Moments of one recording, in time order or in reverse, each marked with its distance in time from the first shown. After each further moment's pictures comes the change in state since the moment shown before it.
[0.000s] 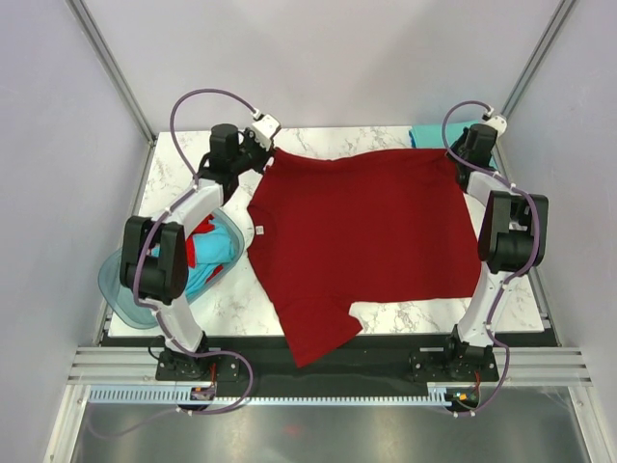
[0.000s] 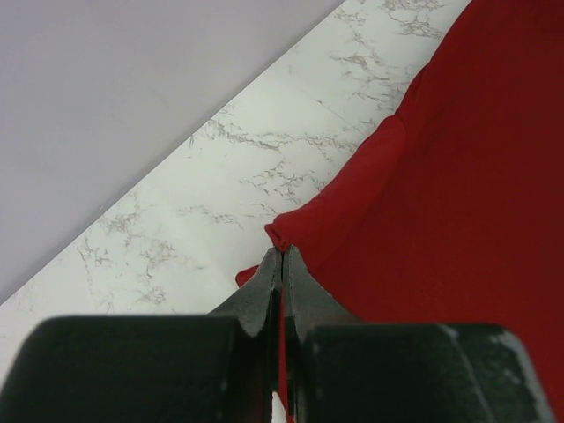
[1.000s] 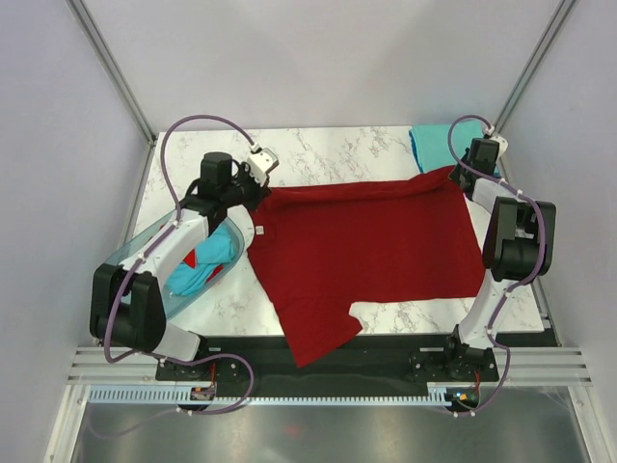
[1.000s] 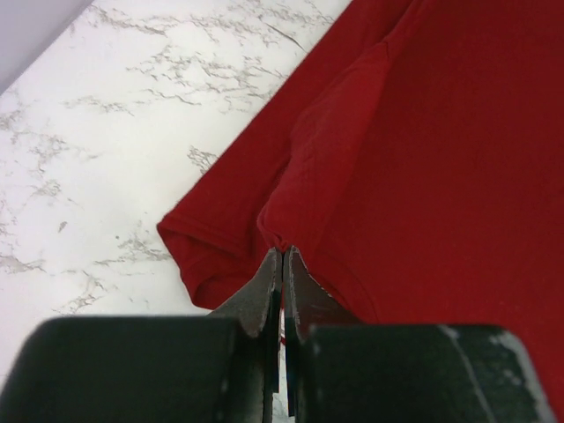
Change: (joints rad) left arm -0.035 -0.352 -0.281 -0.288 0.025 0.029; right arm -0.028 -0.080 -0.117 -0.220 0.027 -0.003
